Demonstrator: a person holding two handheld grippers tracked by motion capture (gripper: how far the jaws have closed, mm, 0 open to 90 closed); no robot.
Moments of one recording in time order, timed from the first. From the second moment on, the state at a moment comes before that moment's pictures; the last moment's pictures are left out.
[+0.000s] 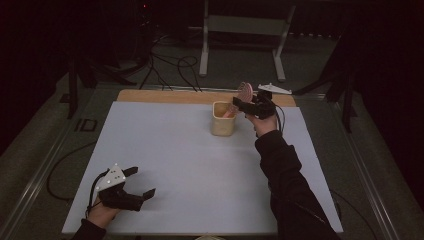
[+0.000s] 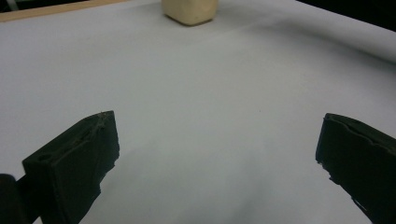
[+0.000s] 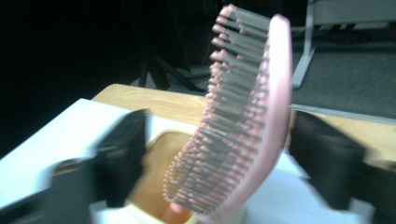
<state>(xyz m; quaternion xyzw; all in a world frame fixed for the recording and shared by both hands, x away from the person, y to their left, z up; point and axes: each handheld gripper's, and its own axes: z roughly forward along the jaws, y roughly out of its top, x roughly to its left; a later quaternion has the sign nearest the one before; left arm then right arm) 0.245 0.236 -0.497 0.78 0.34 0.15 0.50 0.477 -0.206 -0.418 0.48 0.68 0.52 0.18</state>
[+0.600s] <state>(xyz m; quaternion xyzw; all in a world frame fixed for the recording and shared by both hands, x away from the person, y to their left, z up) 0.245 0.236 -0.496 0.79 0.34 0.15 0.50 0.470 -0.214 -0.420 0.48 0.69 0.51 0.17</state>
